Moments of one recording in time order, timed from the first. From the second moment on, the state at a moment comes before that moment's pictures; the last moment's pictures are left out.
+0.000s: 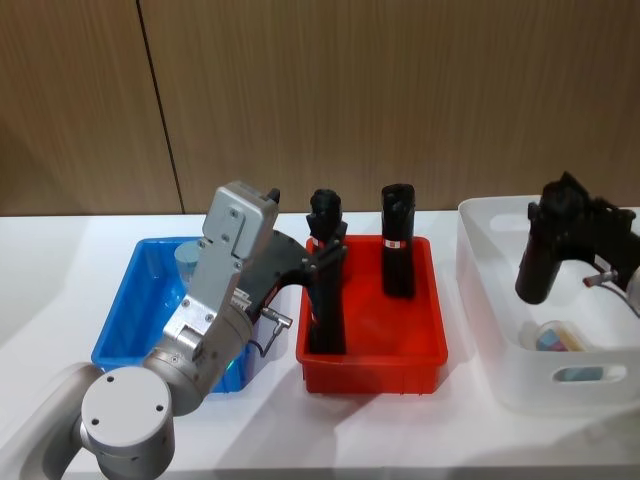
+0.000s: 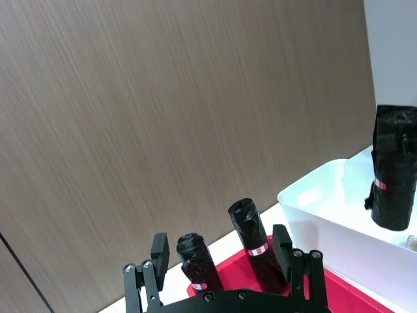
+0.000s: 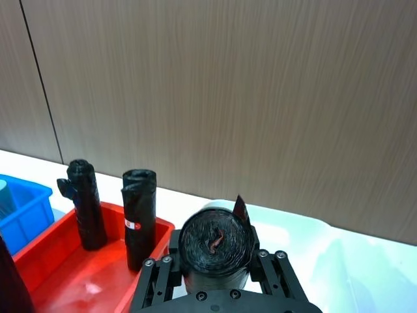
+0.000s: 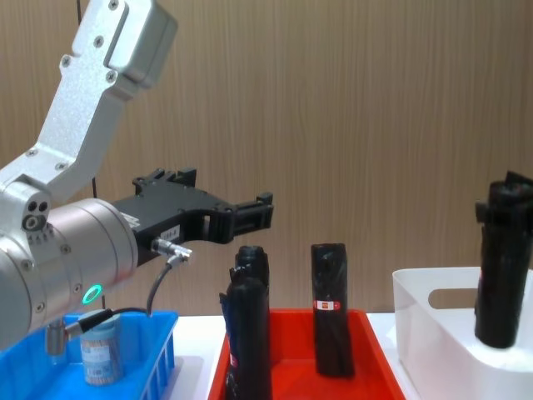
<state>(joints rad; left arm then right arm) -0.24 0.38 0.45 -1.63 -0.20 0.01 -0.01 0.25 0.32 -0.17 -1.58 0.24 0.32 0.20</state>
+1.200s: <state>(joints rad) -0.24 0.38 0.45 -1.63 -0.20 0.01 -0.01 0.21 0.31 -0.18 -1.56 0.24 0.25 0.17</state>
